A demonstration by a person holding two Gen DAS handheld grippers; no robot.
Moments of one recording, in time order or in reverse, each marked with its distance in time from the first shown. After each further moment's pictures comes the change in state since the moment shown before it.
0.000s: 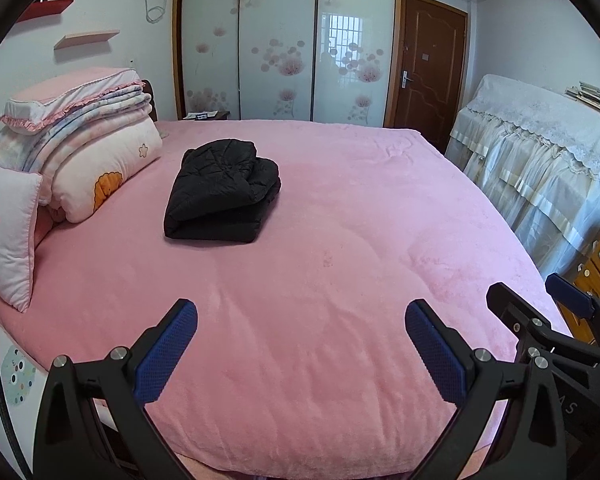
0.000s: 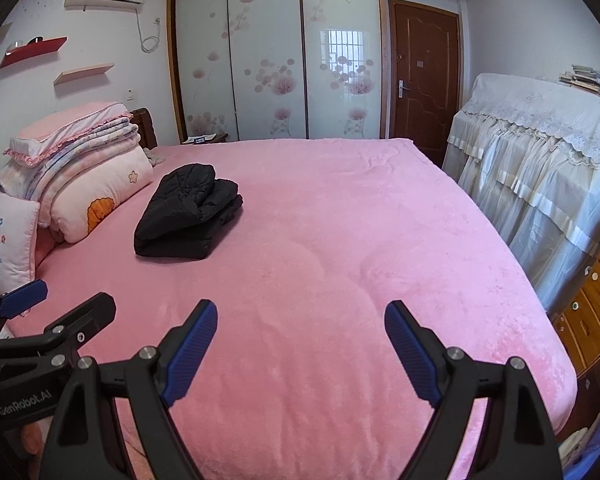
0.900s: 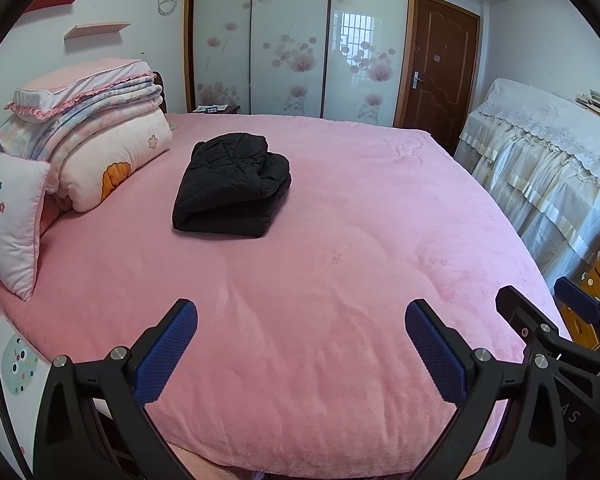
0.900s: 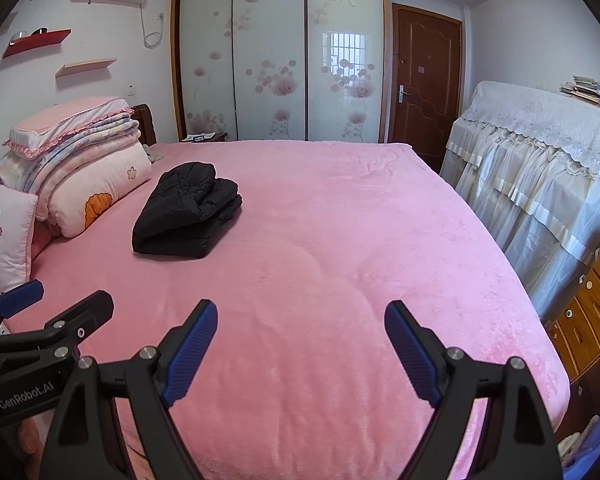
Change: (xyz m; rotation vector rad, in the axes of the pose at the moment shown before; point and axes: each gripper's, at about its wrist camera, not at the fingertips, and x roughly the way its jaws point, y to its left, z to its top) left arm 0.003 0.015 -0.002 -0.034 0.015 0.023; right arm -0.003 0.009 0.000 -0.027 -0.006 -0.020
